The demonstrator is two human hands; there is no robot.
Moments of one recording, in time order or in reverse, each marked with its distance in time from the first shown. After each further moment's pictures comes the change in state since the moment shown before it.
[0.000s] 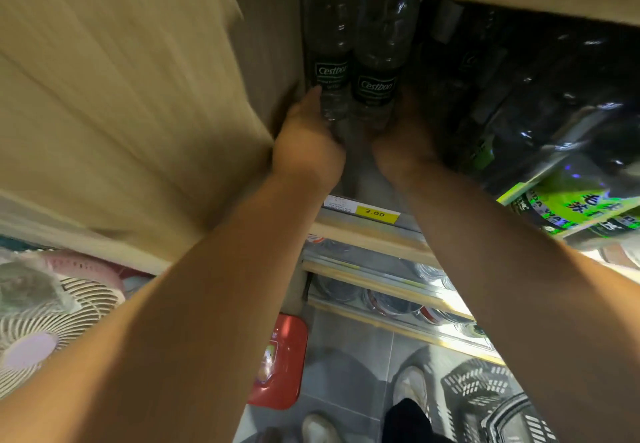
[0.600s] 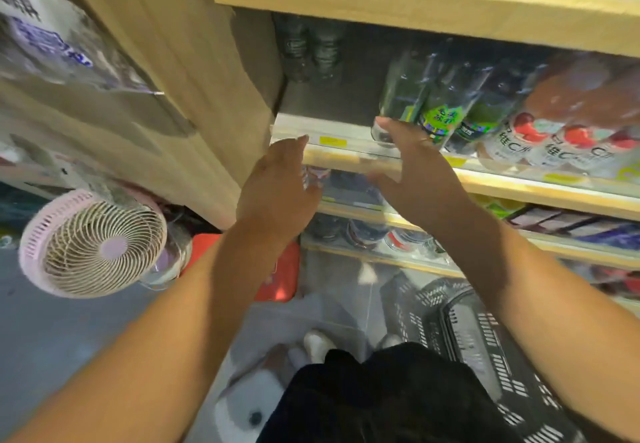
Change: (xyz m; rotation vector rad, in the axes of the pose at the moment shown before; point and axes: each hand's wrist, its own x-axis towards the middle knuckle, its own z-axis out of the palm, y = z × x) left_hand -0.191 0.054 -0.090 0.324 -0.234 0.122; right_hand -0.216 -0.035 -0.146 -0.370 -0.185 -0.144
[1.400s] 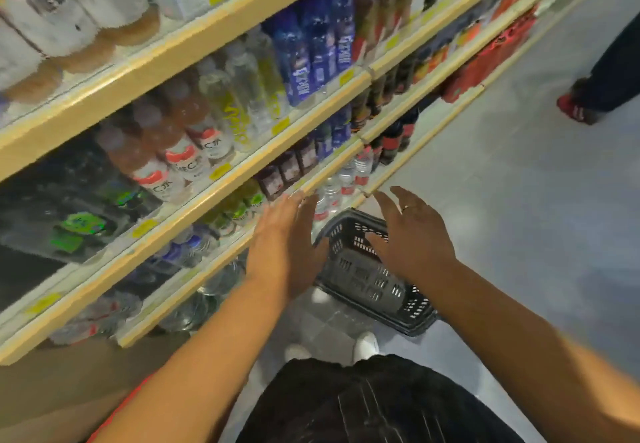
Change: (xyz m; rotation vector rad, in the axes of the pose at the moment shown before) left_hand -0.141 0.341 0.156 0.342 -0.413 0.975; right_hand -0.371 0.214 -0.147 -0.332 0.213 0.885
